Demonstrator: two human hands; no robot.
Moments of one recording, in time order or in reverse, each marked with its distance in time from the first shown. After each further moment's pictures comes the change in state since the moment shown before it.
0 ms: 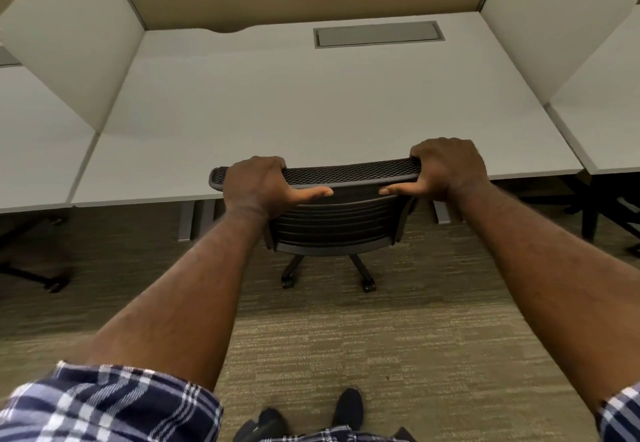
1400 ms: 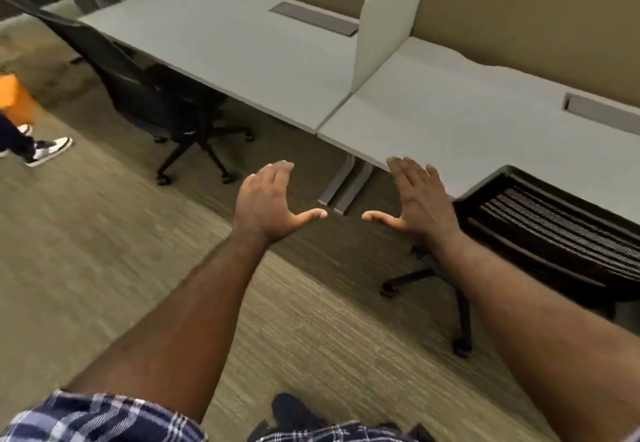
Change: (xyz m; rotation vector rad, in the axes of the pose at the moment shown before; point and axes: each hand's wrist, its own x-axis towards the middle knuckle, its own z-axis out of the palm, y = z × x) left_hand -0.339 -0.290 -0.064 -0.042 0.236 -0.540; right_hand -0.020 -0.440 -0.003 0.155 0.094 -0.640
